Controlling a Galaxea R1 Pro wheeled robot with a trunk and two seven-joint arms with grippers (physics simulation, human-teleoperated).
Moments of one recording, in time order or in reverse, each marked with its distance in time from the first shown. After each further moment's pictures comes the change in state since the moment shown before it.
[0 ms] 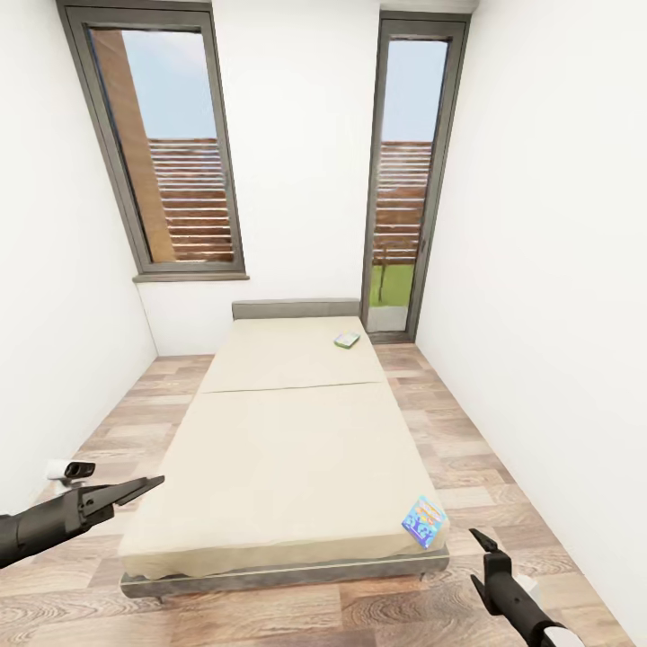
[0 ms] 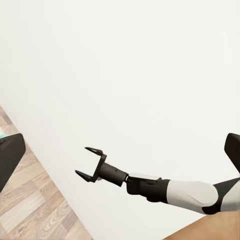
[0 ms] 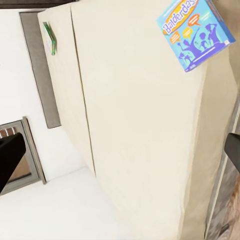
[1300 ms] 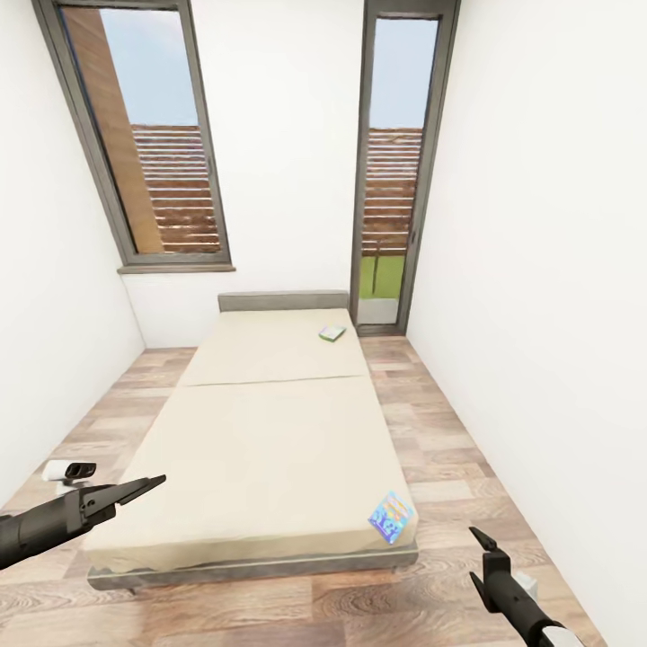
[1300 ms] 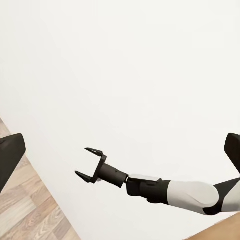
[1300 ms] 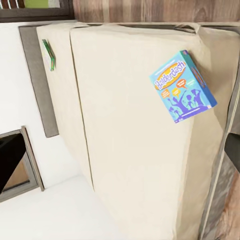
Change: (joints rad) left arm 0.000 -0.008 0.002 0.000 0.001 -0.014 0.000; right arm 0.000 0.005 0.004 -0.005 0.002 -0.008 0.017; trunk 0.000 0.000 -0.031
